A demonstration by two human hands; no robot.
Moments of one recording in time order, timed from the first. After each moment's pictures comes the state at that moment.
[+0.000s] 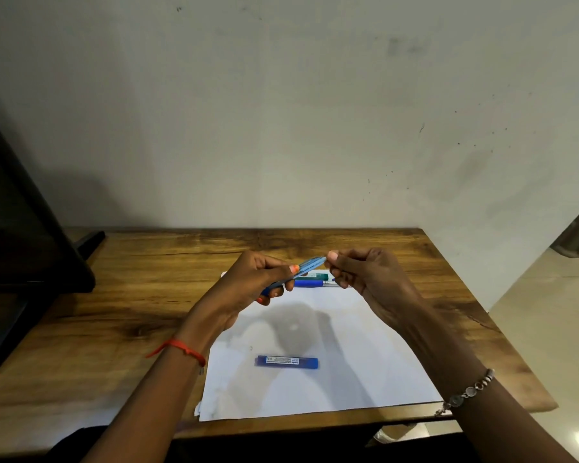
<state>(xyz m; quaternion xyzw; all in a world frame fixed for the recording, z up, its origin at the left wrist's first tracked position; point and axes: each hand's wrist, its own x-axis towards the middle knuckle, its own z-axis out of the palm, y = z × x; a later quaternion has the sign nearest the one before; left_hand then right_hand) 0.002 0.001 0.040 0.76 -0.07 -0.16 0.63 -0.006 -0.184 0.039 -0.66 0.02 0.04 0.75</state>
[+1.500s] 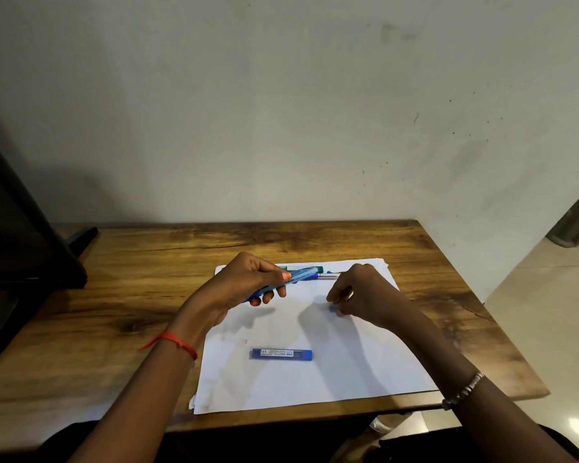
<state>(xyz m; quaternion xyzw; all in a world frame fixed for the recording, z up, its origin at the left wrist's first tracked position) 0.011 0.004 0.026 0.80 -0.07 -0.20 0.56 -0.011 -0.201 0.018 -0.96 -0.10 0.08 0.25</state>
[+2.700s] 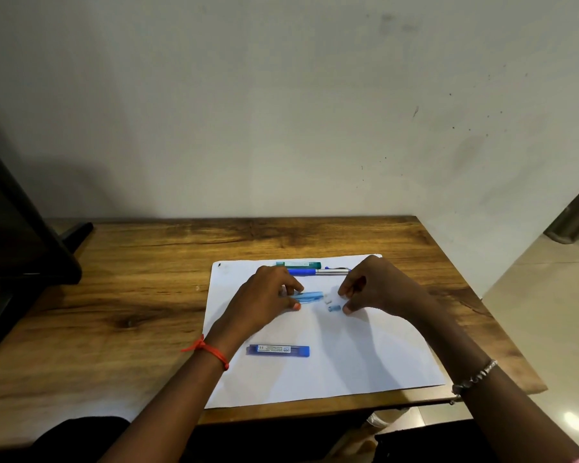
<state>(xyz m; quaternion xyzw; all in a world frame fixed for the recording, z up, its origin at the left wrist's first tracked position) 0.009 -0.029 -0.012 0.93 -0.17 -0.07 0.32 -0.004 -0.222 0.022 -0.96 -0.06 0.13 0.26</state>
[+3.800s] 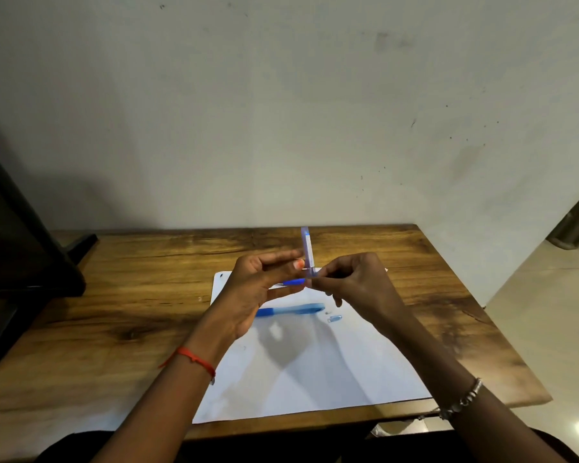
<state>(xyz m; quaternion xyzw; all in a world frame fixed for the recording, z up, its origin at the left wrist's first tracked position) -0.002 -0.022 0.028 0.62 -0.03 -0.13 0.77 -0.020 -0.183 0.038 -0.83 0.00 -0.01 0.55</state>
